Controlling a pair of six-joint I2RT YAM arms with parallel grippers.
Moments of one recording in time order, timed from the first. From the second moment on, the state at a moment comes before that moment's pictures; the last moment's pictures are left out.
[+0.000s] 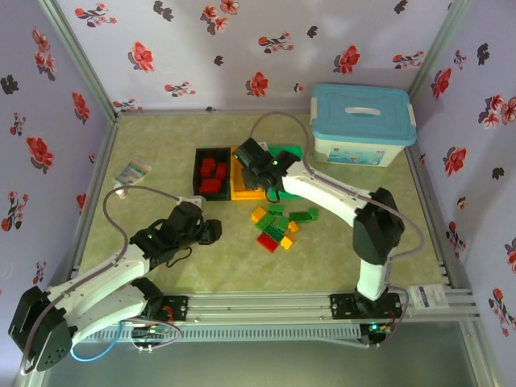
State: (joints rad) left arm -0.76 0.89 0.51 -0.43 -0.14 -0.64; right arm 0.85 1.88 1.64 -0.79 0.28 0.52
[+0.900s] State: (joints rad) left arm -0.99 1.18 0.60 -0.29 -0.15 -0.59; right arm 0.82 1.79 1.63 -0.88 0.37 0.41
